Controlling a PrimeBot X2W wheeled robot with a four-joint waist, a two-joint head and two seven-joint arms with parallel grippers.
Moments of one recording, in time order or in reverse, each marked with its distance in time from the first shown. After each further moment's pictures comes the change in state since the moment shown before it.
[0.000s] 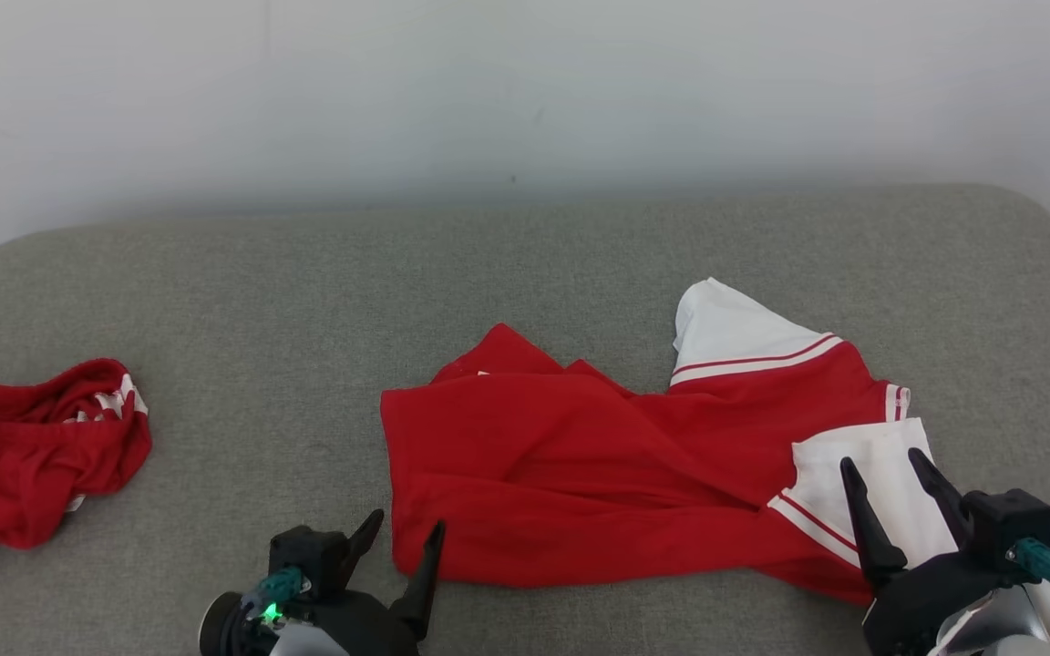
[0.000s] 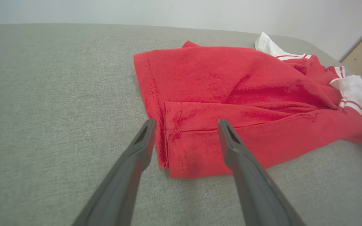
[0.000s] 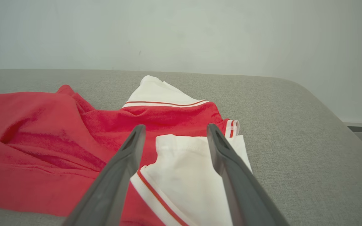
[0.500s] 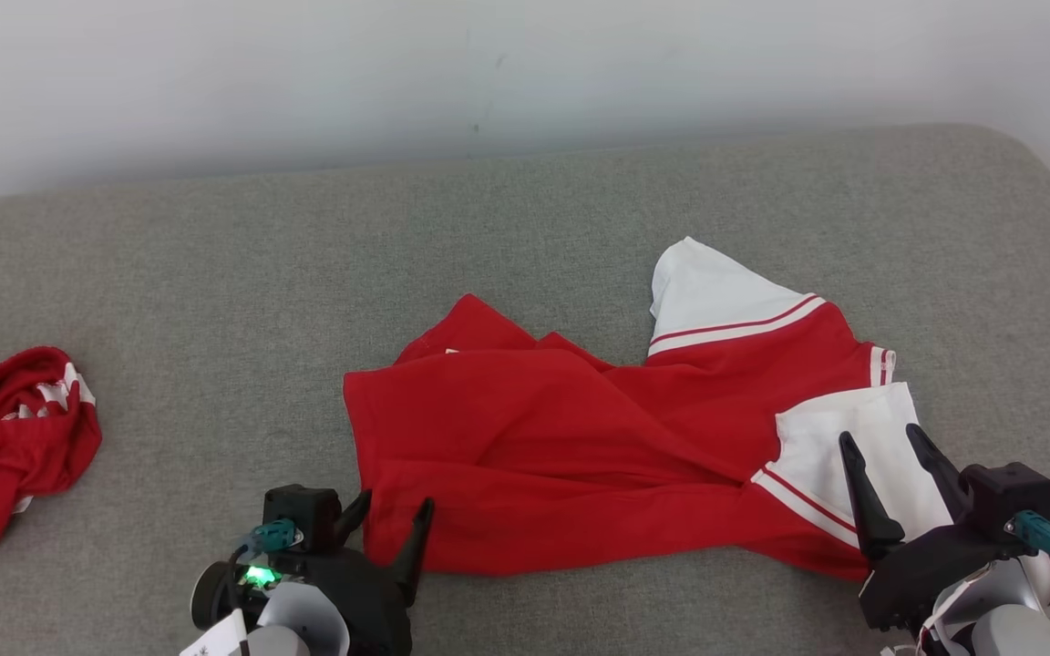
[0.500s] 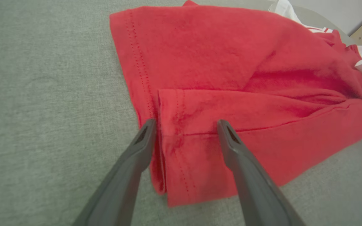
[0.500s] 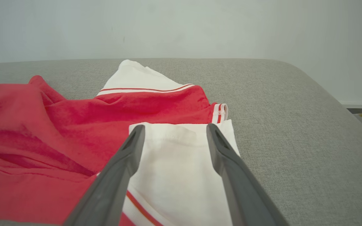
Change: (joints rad) left arm -0.170 0.032 -0.093 0.176 -0.134 0.000 0.064; right arm -0.110 -0.021 0.026 0.120 0.048 0.000 -0.030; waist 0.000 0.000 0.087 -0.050
